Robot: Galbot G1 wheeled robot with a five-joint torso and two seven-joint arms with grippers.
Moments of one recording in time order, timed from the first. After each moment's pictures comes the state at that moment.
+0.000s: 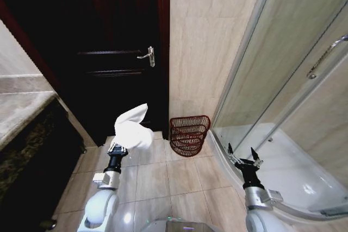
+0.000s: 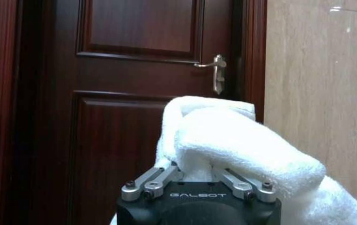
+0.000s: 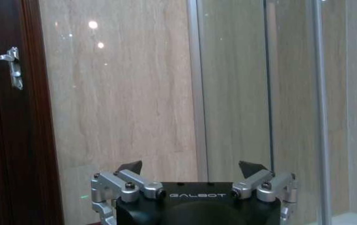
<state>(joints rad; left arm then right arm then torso) 1.63 -1.40 -0.64 -2.07 -0.23 -0.21 -0.02 -1.75 1.53 0.70 2.20 0.23 0.10 0.01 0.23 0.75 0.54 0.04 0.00</state>
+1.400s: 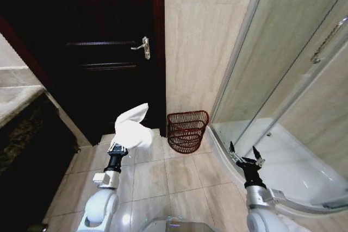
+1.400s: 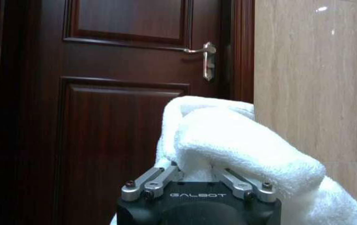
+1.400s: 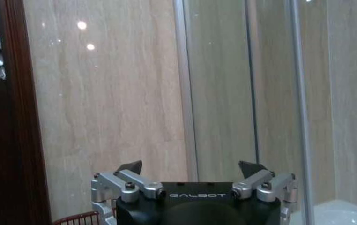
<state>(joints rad) 1.62 -1.40 -0.64 -2.05 -0.22 -0.23 -0.01 -1.75 1.53 0.71 2.21 0.24 0.09 0.01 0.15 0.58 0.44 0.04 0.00</state>
